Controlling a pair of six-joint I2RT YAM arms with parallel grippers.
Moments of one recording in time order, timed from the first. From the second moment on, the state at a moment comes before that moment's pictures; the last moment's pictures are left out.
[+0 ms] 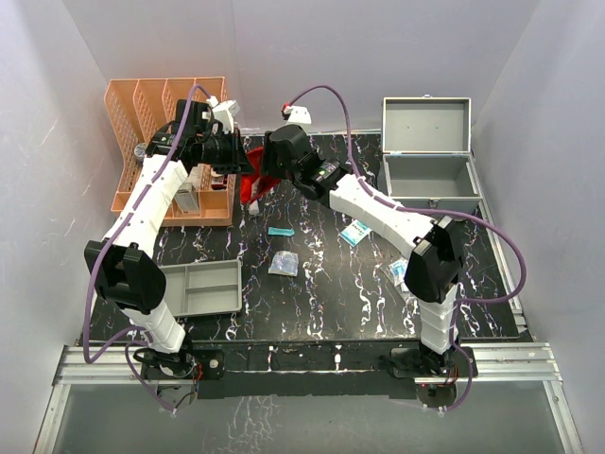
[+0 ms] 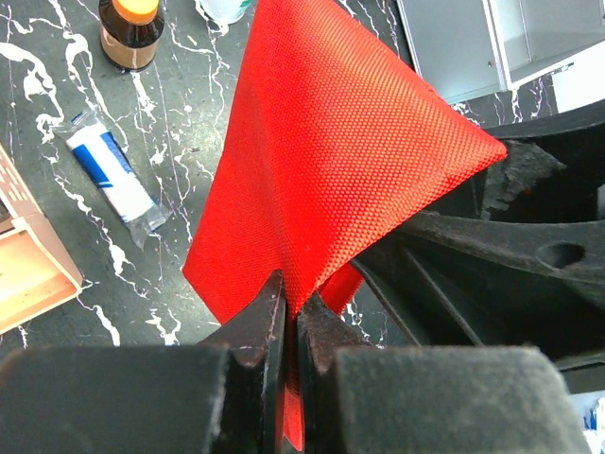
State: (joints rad) left arm -0.22 1.70 1.74 -0.83 0.49 -0.19; right arm 0.78 1.93 1.86 -0.35 0.33 0.56
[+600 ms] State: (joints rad) left arm -0.22 1.70 1.74 -0.84 0.38 -0.18; right arm 0.80 1.65 1.66 -0.75 0.31 0.48
